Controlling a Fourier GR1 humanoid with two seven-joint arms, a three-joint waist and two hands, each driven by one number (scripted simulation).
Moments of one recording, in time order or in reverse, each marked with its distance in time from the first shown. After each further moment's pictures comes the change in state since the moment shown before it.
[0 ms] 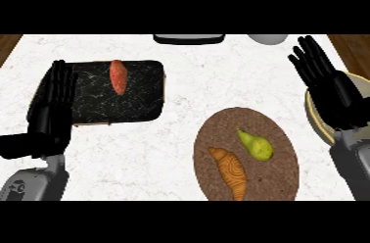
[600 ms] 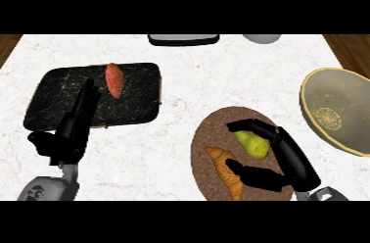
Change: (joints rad) left arm 0.050 -0.004 -0.090 0.073 -0.023 -0.053 0.091; right arm 0.212 -0.006 0.395 -0.194 0.545 -0.190 -0.088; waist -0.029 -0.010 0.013
